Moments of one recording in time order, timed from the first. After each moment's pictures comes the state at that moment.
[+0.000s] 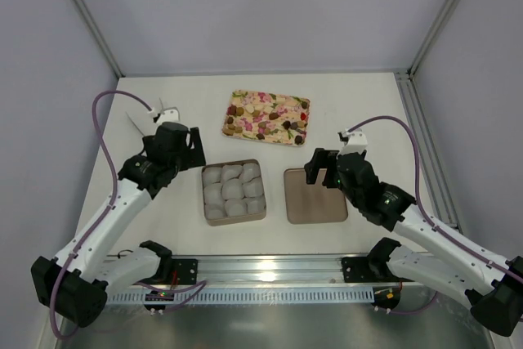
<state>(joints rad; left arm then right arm) -0.43 1.03 0.96 -0.70 -0.40 -0.45 0.75 0.82 0.66 -0.34 0.41 0.54</state>
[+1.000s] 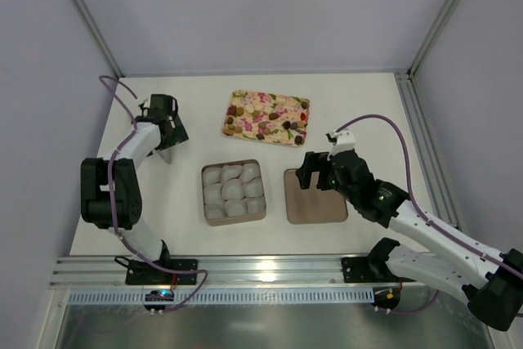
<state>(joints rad) -0.06 1.65 1.15 -0.53 -0.35 -0.45 0.75 0.88 0.67 -0.31 0.27 0.49</state>
